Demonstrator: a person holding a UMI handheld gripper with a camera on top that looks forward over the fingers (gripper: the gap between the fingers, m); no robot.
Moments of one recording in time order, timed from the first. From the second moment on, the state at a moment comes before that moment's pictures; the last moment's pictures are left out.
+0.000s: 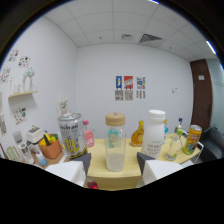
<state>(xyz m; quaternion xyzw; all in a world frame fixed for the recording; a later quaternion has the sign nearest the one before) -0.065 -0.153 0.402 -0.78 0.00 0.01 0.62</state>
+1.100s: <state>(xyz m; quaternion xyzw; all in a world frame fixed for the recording) -0.071 -0.199 0.383 -0.75 0.00 0.01 0.66</state>
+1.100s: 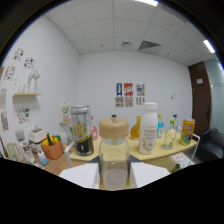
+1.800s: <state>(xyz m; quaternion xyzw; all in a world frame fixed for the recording) -0.074 -0.231 0.126 -0.78 0.24 0.27 0.50</state>
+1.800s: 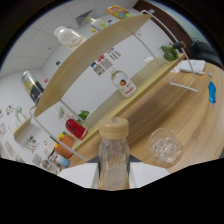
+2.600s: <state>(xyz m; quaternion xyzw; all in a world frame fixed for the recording) -0.064 -0.215 0.147 -0.51 0.52 0.61 0.31</state>
